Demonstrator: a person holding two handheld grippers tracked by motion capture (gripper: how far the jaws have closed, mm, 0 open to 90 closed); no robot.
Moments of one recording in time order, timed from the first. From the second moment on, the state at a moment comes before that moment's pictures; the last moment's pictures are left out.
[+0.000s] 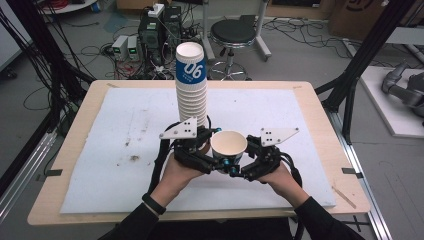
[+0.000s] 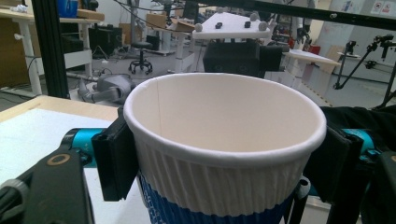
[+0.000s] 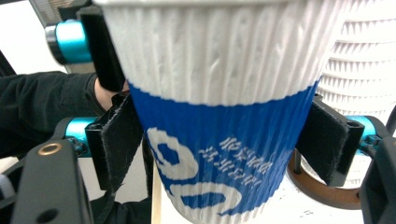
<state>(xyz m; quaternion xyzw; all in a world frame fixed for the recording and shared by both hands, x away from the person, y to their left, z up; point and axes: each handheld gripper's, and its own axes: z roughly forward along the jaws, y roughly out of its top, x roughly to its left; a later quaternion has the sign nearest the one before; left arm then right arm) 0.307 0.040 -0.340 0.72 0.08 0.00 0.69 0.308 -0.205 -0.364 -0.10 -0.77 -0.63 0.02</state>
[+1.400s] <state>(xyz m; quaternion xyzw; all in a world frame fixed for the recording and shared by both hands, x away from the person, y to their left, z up) 0.309 0.030 -0.365 0.76 0.10 0.00 0.64 0.311 -0.222 -0.348 -0.12 -0.75 -0.65 0.00</state>
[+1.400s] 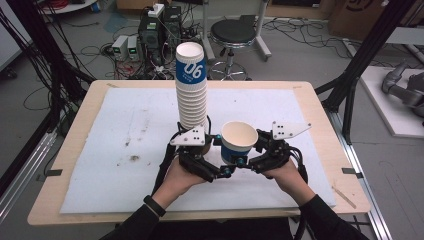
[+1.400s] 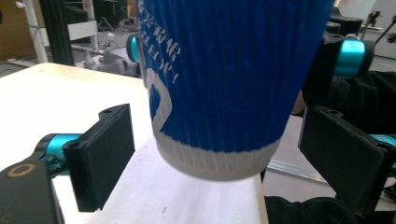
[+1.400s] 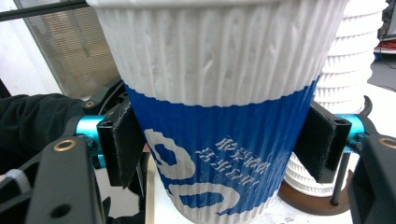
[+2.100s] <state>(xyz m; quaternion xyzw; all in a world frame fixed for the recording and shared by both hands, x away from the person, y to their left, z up) 0.308 0.030 -0.369 0.76 0.09 0.00 0.64 0.308 -0.217 -0.349 -0.11 -0.75 -0.65 0.01</state>
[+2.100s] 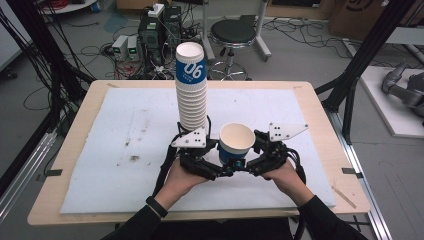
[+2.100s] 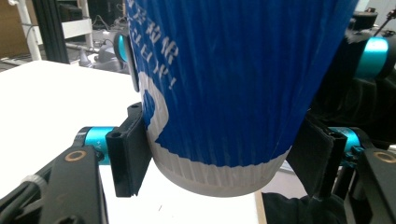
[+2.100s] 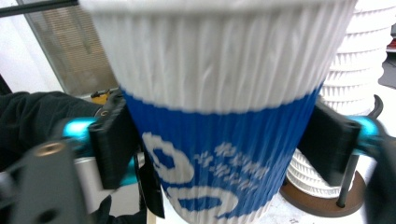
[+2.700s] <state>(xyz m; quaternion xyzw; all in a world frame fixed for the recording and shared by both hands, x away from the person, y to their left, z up) 0.308 0.026 -0.372 0.76 0.09 -0.01 0.64 0.305 -0.219 -0.341 -0.11 -0.74 -0.66 -0.01</state>
